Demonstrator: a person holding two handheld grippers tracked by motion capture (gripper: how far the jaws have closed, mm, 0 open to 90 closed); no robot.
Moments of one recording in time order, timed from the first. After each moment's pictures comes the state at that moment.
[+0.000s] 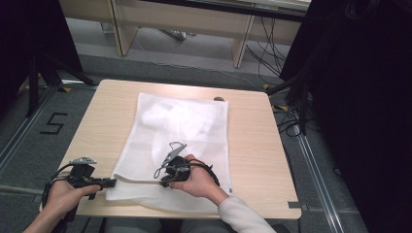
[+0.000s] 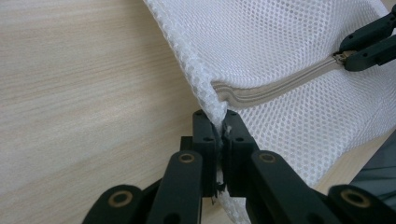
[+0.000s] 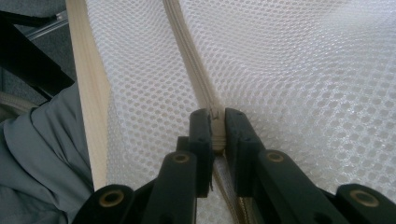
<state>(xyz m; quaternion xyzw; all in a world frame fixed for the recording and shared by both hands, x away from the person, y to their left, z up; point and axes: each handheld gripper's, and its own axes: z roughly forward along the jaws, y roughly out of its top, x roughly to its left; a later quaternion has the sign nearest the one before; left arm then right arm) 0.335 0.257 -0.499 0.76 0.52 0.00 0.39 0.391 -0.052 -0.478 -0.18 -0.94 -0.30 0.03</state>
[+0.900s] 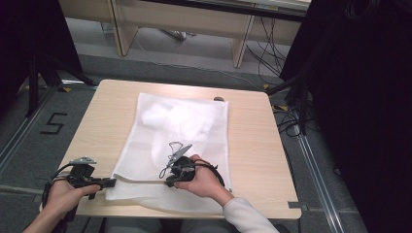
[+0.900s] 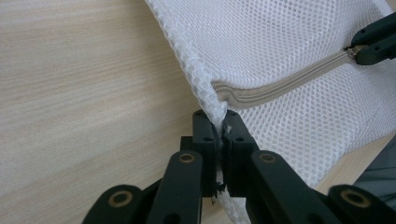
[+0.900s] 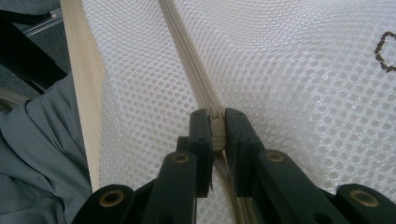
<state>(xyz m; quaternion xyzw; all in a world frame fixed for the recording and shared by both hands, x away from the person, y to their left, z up) 0.335 0.259 -0.499 0.76 0.52 0.01 0.38 0.390 -0.067 -0.476 -0.19 -0.94 -0.29 0.03</state>
